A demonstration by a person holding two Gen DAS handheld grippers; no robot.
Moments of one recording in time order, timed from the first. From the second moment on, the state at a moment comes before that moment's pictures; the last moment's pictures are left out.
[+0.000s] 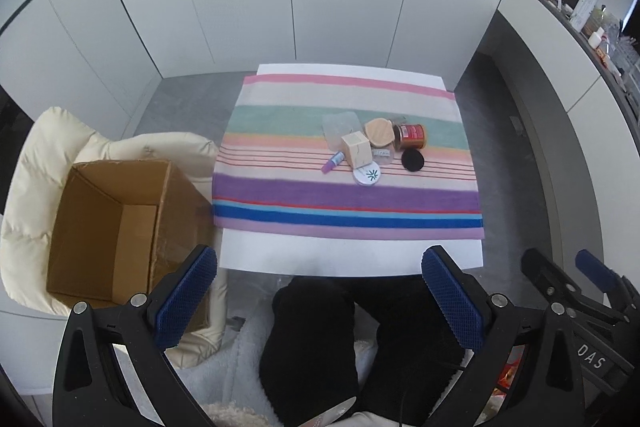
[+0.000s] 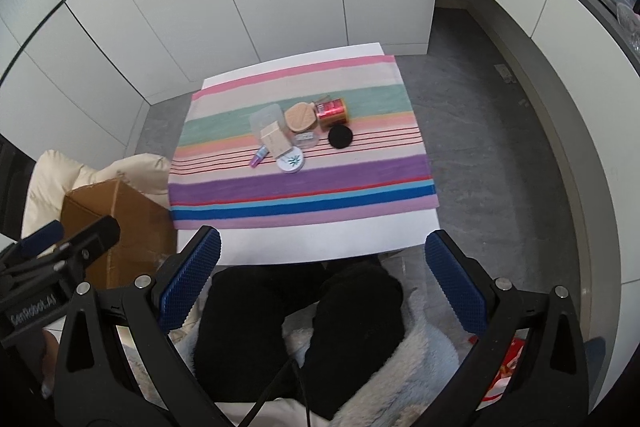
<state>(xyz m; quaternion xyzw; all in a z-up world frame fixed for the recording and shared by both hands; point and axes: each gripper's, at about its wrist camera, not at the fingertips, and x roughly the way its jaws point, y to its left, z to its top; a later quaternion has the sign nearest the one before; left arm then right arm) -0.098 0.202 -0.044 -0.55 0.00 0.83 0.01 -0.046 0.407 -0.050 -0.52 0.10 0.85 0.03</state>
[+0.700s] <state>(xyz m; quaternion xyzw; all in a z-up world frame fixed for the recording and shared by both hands) -0.214 0.156 -0.232 -0.62 -0.06 0.78 0.00 -0.161 0.441 -0.199 -0.50 0.07 0.86 0.04</state>
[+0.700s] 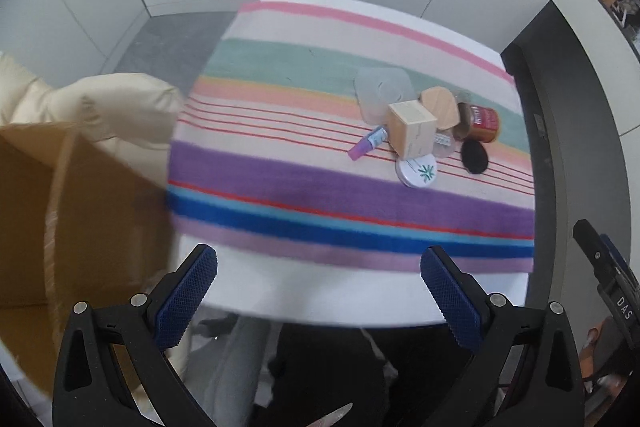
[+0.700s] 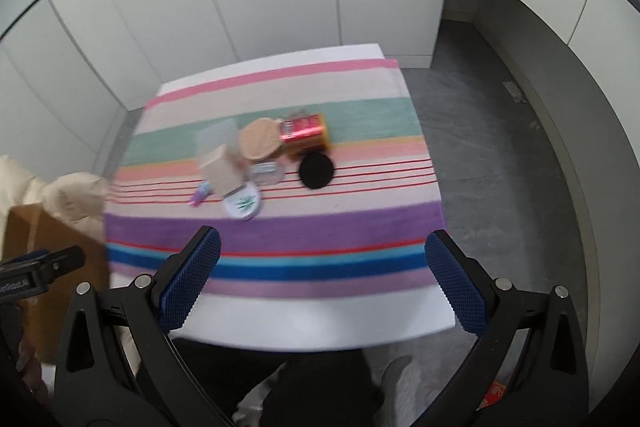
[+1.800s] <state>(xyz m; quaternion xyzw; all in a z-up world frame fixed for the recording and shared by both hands) -0.323 0.199 -0.381 -0.64 -0.13 0.76 -0.02 -0.277 0.431 -0.376 -0.50 0.04 0.86 0.02</state>
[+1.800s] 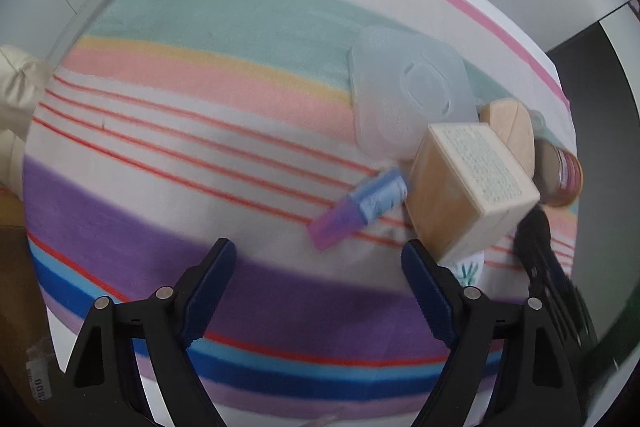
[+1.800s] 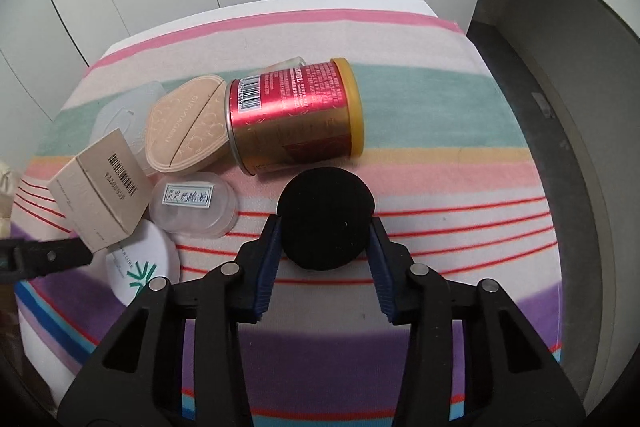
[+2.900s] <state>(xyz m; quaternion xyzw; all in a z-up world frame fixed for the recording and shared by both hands) -0.304 0.251 -0.336 -0.59 0.00 0.81 -0.03 -0.256 0.437 -0.341 -0.51 0.04 0.86 0.00</state>
